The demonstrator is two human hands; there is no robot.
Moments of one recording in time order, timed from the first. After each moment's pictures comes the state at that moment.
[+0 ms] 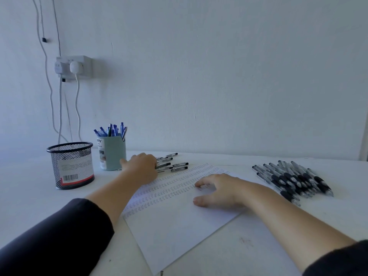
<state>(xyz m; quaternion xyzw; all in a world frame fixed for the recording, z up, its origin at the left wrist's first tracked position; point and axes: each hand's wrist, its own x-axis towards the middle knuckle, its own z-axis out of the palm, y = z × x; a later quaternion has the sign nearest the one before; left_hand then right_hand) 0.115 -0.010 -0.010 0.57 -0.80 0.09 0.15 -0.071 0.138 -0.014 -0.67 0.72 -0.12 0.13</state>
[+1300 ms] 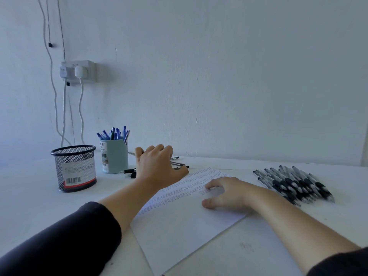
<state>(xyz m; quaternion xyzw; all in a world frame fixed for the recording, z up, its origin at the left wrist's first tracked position) 0.094 0.042 0.000 0.46 -0.80 0.17 0.36 -0.077 0.149 -0.007 -0.63 0.75 -0.13 0.15</state>
